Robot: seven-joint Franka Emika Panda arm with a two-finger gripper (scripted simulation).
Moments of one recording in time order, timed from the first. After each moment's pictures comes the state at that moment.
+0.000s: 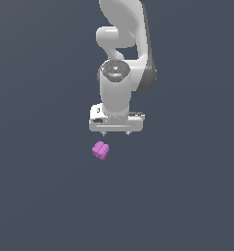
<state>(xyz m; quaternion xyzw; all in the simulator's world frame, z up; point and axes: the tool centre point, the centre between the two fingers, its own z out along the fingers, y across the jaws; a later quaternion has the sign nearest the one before) -0.004 -0.002 0.166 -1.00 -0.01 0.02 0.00</state>
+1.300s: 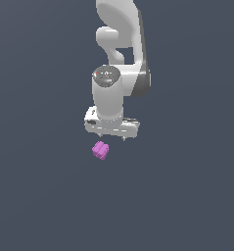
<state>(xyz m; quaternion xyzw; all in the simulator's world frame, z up) 0.004 -0.018 0.153 -1.00 0.08 0.01 0.01</state>
